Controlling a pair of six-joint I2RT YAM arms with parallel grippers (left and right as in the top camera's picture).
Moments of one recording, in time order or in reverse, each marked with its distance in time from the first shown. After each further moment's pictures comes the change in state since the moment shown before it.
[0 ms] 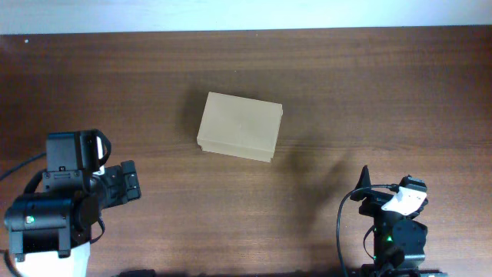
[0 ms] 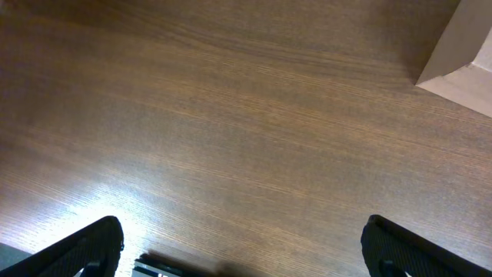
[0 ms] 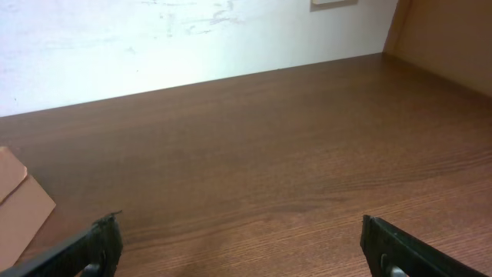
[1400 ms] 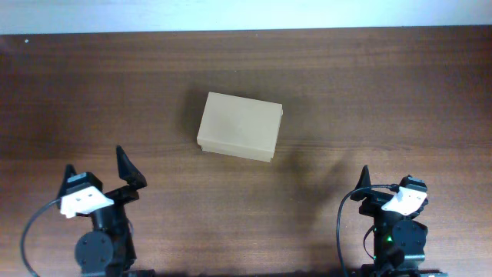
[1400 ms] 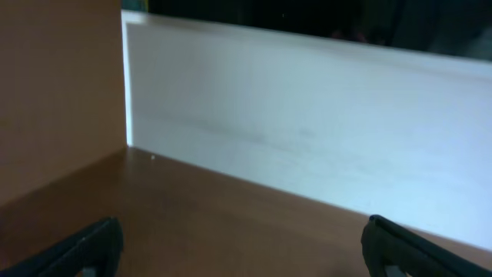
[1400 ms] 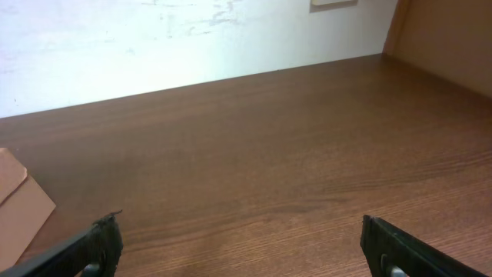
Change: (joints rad) left arm 0.001 -0.790 -1.054 1.456 -0.052 0.000; right arm -0.001 -0.002 -0.002 0.002 0.000 0.000
